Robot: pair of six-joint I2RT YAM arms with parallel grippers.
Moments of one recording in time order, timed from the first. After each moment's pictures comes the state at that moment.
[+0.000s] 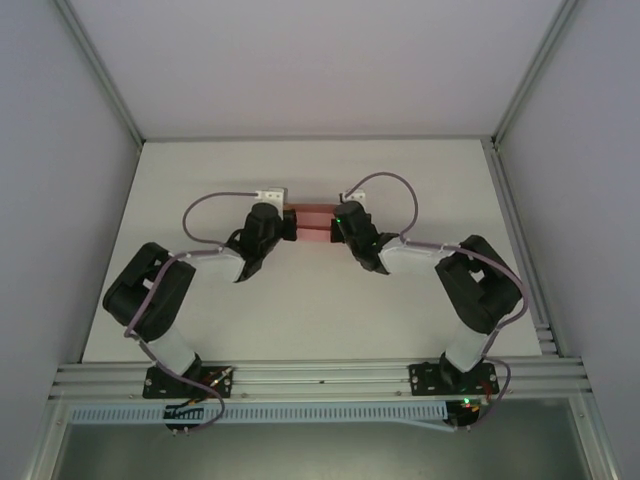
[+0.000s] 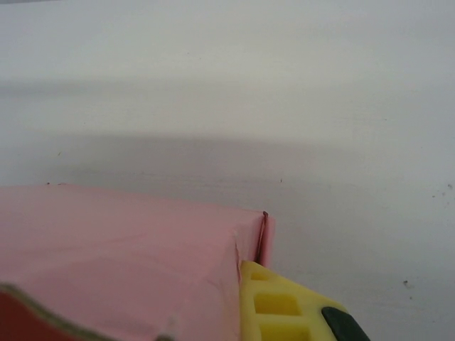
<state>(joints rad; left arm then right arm) -0.63 1.65 0.72 0.53 -0.15 -0.36 0.74 1.71 0.88 0.22 0.36 0.43</state>
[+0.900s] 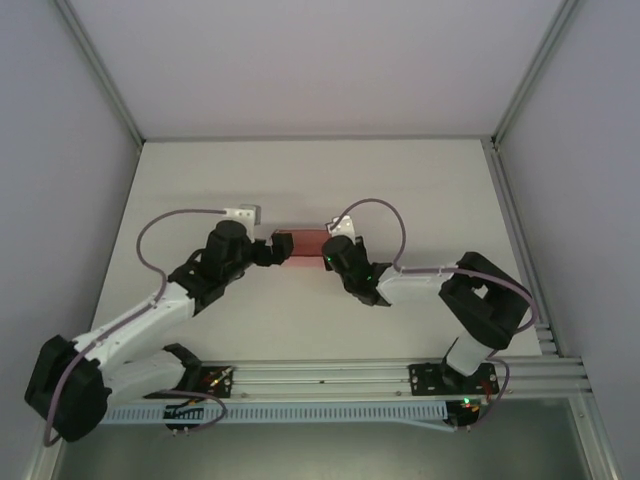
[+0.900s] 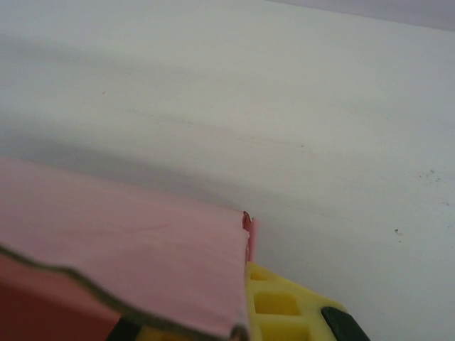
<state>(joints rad) -0.65 1.02 0.67 -0.12 -0.11 -0.51 0.95 1.64 0.72 0.33 0.60 0.30</state>
